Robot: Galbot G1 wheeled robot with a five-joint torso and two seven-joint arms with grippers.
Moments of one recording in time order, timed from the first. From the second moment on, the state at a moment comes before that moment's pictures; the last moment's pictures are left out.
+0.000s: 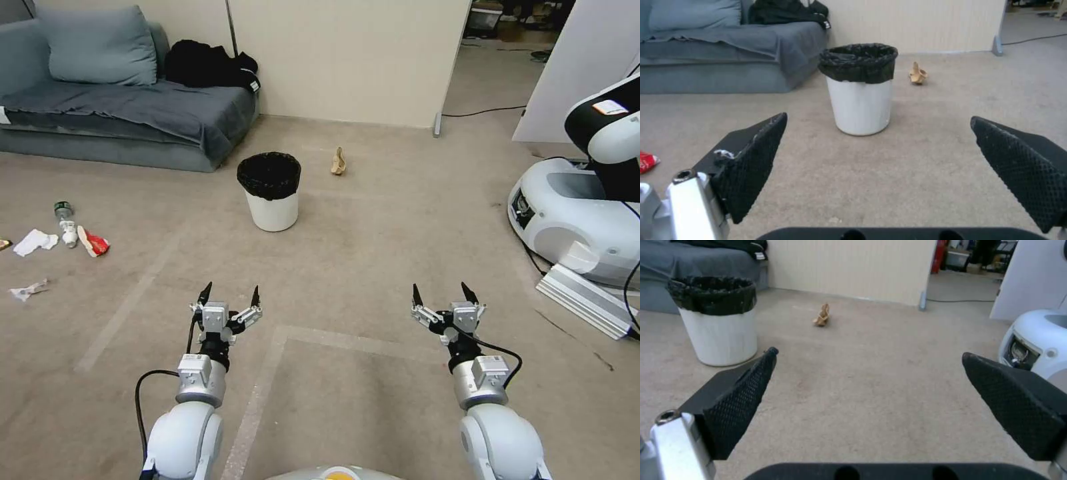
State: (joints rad) left arm 1.55 -1.50 -0.55 -2.00 0.00 0.00 0.00; right arm -1.55 1.50 0.55 2.00 0.00 0.00 0.00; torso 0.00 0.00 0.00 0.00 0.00
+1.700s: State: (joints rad) left arm 1.72 -1.53 -0.31 -2.47 0.19 0.42 -0.33; right arm -1.87 1.61 0.56 2.51 -0.08 -0.05 -0.07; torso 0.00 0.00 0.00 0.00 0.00
